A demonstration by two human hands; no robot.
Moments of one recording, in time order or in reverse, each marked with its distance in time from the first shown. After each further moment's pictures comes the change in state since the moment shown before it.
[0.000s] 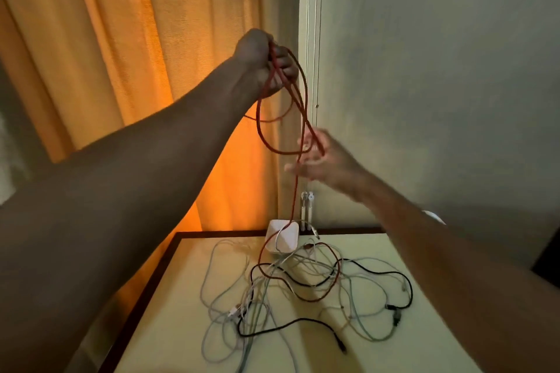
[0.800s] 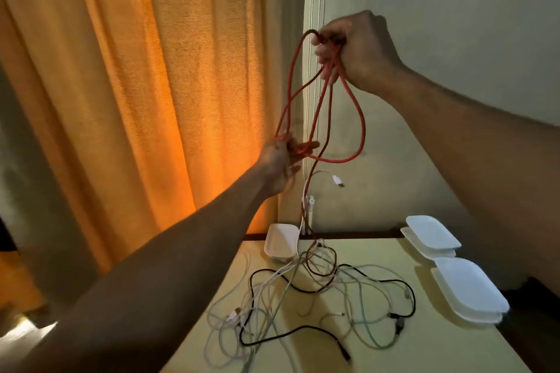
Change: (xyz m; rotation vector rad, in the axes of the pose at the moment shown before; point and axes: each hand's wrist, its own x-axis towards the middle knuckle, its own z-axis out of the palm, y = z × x) left_hand -0.002 -0.141 -0.081 0.266 -0.067 -0.104; right_hand 0.053 -0.126 -0.071 -0.324 0.393 -0.424
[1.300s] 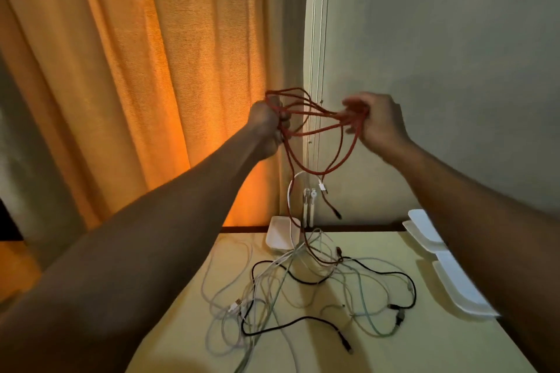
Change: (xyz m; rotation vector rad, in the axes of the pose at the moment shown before) left_hand -0.003 0.056 0.008 -0.026 0.212 0.118; right_hand -0.076 0.082 0.029 0.225 0.062 0.452
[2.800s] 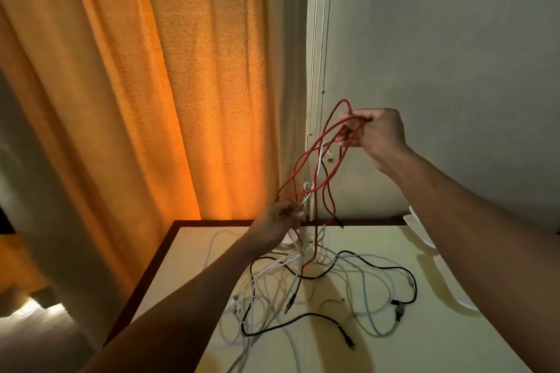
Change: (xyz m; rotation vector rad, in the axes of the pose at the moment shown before) left_hand -0.055 -0.181 -0.084 0.619 -0.364 0.098; right_hand 0.003 0.043 0.014 0.152 0.074 0.206
